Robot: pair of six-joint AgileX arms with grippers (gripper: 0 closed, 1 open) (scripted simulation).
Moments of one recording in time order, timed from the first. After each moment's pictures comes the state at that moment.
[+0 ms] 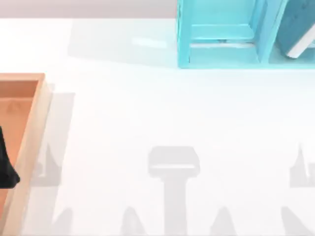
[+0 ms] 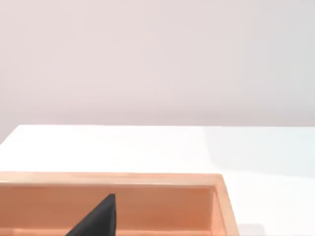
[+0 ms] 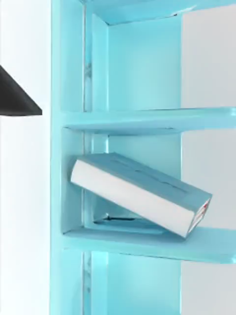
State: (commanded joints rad) left arm 0.00 0.00 0.00 0.00 0.00 0.00; right arm 0.00 0.00 0.00 0.00 0.00 0.00
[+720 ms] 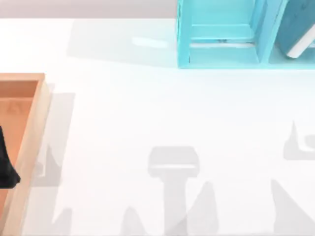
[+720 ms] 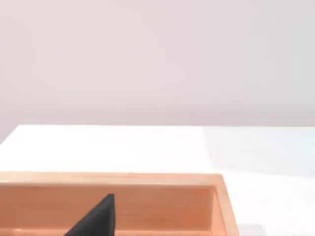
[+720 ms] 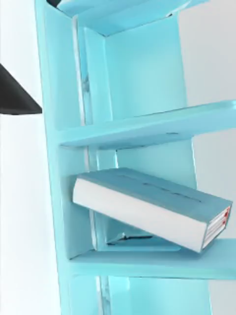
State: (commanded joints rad) left arm 0.00 0.00 0.00 0.00 0.00 0.00; right arm -0.03 0.57 0.17 0.30 -0.04 0.13
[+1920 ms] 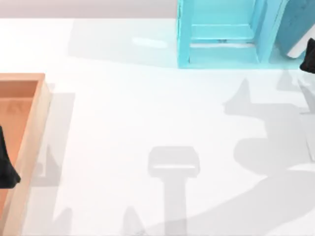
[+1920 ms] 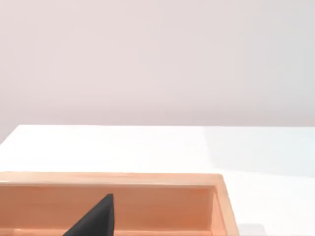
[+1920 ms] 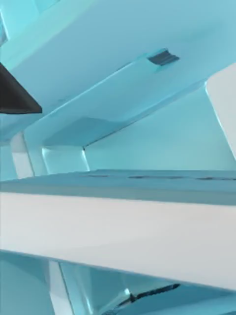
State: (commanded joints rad) left arm 0.00 0.00 0.00 0.00 0.00 0.00; right arm -0.10 2.11 0.79 1.21 -0.14 0.39
